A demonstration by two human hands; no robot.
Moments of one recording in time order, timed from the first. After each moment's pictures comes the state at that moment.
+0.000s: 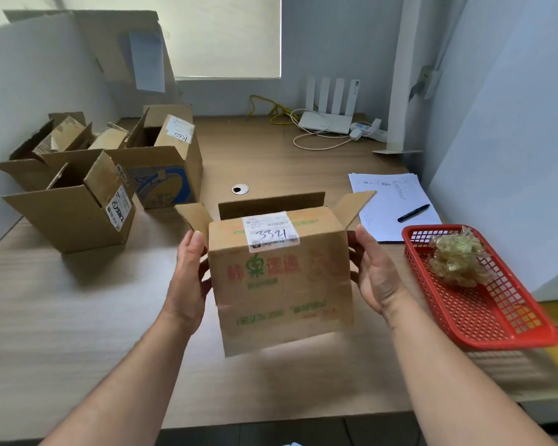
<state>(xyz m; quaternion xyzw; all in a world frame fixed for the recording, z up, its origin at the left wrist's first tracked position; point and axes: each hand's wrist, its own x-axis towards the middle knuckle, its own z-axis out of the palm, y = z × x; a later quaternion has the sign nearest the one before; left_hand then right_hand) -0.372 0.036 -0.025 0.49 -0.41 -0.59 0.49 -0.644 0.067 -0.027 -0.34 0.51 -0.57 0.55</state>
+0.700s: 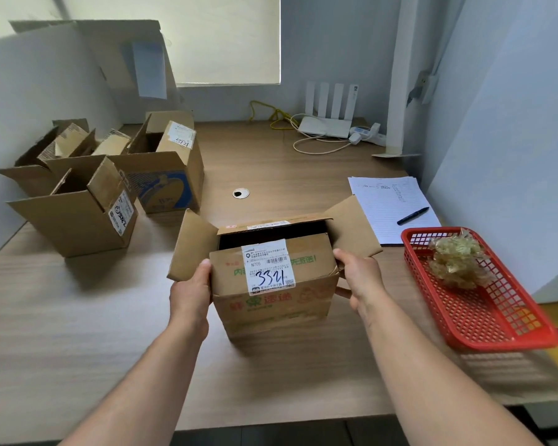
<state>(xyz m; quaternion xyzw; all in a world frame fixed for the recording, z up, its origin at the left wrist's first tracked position) -0.385 0.037 -0.037 0.63 -0.25 -0.52 0.53 -0.622 0.053 -0.038 -0.19 0.65 -0.55 0.49</state>
